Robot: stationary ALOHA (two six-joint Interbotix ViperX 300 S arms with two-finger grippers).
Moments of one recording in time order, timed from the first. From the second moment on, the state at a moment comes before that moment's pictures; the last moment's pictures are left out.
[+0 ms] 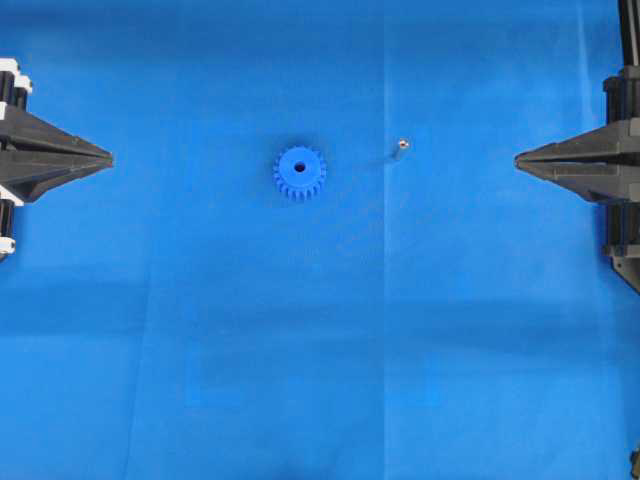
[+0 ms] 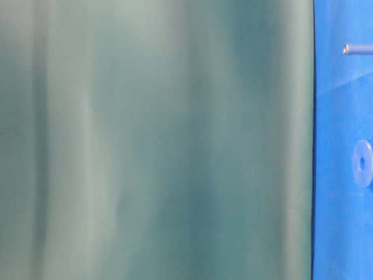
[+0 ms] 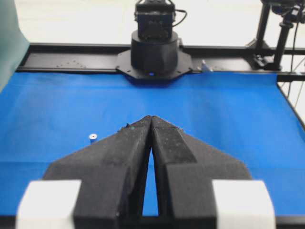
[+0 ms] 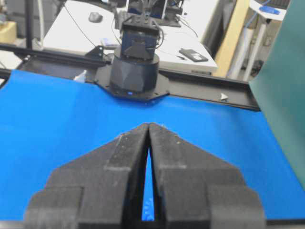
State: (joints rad) left arm 0.00 -0.97 1.18 0.00 -0.29 0.00; right arm 0.00 -0.96 1.17 0.00 -0.30 0.00
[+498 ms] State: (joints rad) left arm 0.00 -0.99 1.18 0.00 -0.27 -0.01; right arm -0.06 -0.92 1.16 0.00 -0.24 0.00
